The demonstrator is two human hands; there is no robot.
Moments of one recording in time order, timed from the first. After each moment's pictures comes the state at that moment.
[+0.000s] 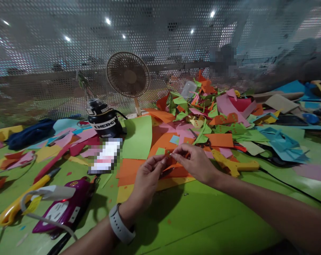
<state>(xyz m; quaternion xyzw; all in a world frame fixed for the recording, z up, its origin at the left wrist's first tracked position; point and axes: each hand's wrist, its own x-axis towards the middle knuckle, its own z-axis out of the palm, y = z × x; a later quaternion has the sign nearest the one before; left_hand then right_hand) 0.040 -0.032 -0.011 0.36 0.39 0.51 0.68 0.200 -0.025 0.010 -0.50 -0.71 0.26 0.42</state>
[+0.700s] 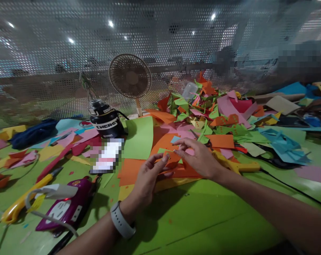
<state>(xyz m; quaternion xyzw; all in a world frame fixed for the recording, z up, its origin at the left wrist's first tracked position) 0.036 -0.031 -0.007 0.34 0.41 0.49 0.69 0.211 -0.016 0.019 -0.48 -0.75 0.20 0.41</state>
